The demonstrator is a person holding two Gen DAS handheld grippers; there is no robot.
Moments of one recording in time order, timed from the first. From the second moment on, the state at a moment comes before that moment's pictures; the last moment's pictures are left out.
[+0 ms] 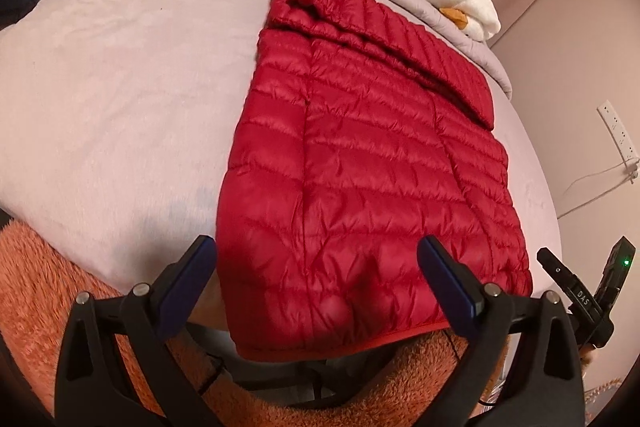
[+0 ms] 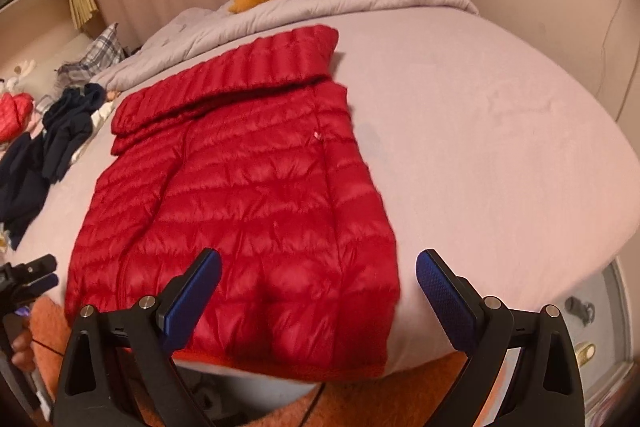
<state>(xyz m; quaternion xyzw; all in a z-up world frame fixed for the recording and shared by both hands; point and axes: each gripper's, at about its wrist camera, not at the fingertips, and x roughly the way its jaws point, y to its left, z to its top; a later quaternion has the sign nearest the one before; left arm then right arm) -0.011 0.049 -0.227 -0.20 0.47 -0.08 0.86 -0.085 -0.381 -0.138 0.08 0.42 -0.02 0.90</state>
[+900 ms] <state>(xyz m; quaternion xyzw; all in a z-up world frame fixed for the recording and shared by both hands) -0.004 0.040 -0.260 -0.18 0.51 -0.08 0.83 -0.080 -0.385 -0.177 0.10 0.47 -0.01 0.87</state>
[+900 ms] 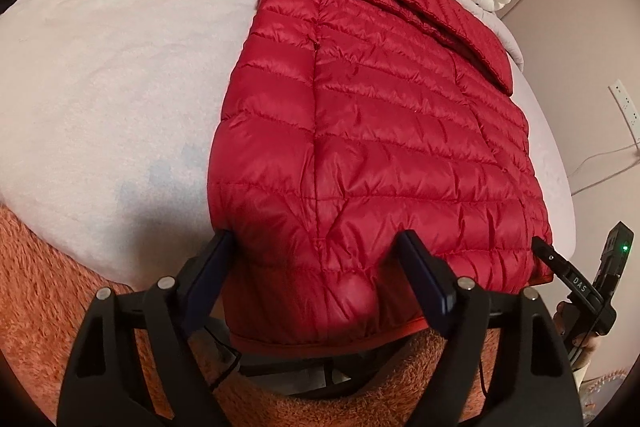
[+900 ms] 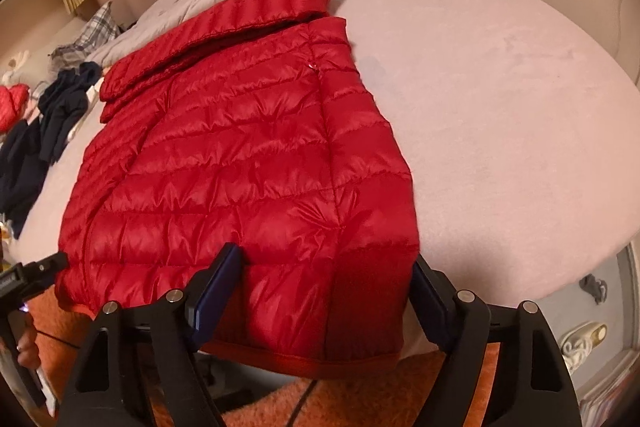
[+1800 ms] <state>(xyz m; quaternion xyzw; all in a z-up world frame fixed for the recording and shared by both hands) -0.002 0.037 -0.264 -0.19 0.51 -0.09 0.83 -0.074 -0.377 -0.181 0.09 0.46 -0.01 0.88</state>
